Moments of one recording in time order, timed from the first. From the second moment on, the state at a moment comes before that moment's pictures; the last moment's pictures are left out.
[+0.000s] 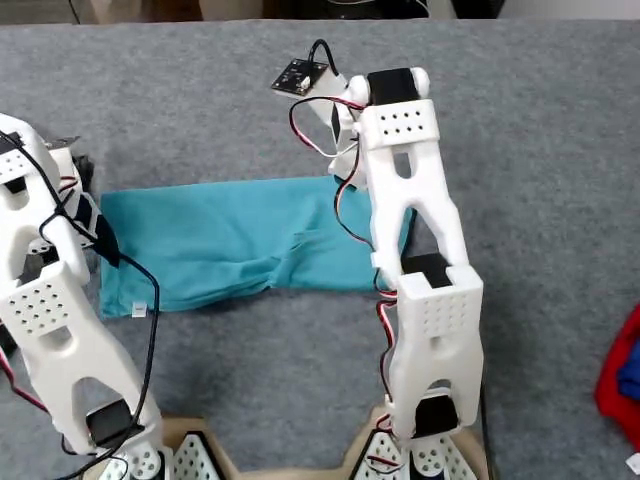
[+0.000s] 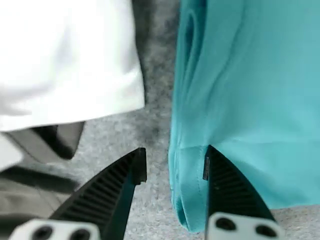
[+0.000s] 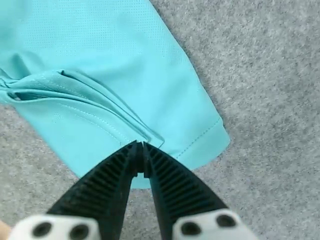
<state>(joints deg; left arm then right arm) -31.1 45.2 -33.0 100.2 -29.1 -14.5 35.6 -45.8 101.3 35.4</state>
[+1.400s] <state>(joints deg) -26.4 46.7 -34.0 100.2 -24.9 -11.9 35.2 -45.8 101.3 35.4</state>
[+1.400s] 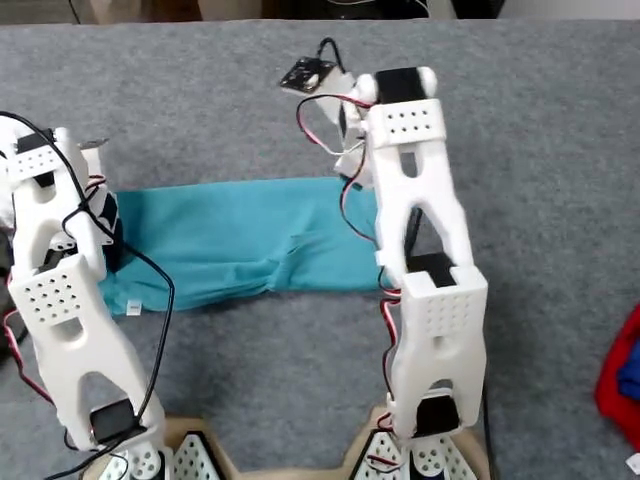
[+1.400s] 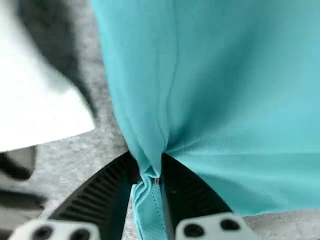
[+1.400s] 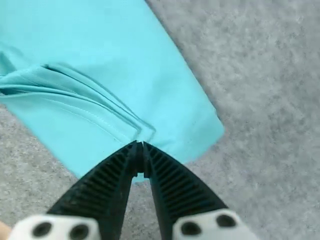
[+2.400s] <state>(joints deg) 8.0 21.3 -26.4 100.2 -9.3 25.1 44.1 -45.8 64.6 4.4</state>
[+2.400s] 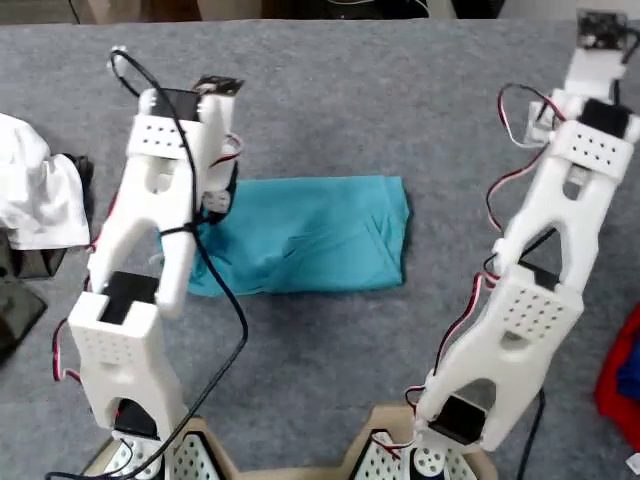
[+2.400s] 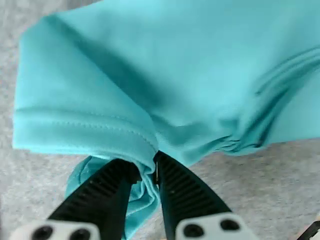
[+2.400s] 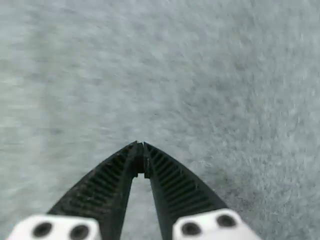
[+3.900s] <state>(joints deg) 36.5 43.3 -65.6 99.5 0.0 26.4 46.9 -48.9 62.5 4.4</state>
